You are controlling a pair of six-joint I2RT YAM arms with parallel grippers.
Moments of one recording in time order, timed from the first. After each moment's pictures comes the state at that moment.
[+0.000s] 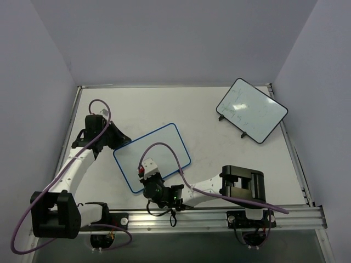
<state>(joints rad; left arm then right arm) -0.07 1.22 0.84 -0.38 0.34 -0.72 1.43 1.85 0.89 0.52 0.86 0.33</state>
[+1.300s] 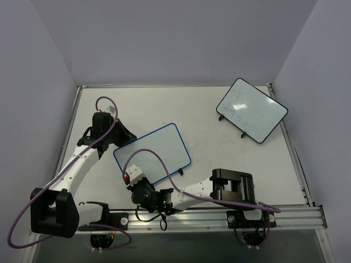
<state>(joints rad) -0.18 1.24 0.86 -0.34 0.27 -0.75 1.49 1.96 1.06 0.49 0.81 0.24</state>
